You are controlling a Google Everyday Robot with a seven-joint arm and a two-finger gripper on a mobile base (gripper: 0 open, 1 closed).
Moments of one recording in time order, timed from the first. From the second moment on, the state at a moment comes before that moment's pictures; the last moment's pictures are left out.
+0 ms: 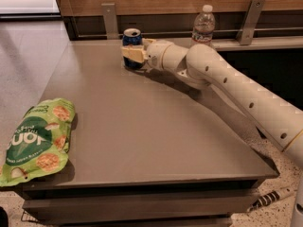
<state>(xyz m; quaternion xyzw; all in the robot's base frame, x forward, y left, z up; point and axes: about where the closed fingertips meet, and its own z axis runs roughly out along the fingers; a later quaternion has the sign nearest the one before) 0.773 0.043 0.877 -0.30 0.66 0.30 0.62</state>
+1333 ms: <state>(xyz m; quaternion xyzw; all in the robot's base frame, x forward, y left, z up) 0.657 0.015 0.961 -0.33 0.68 0.25 0.61</state>
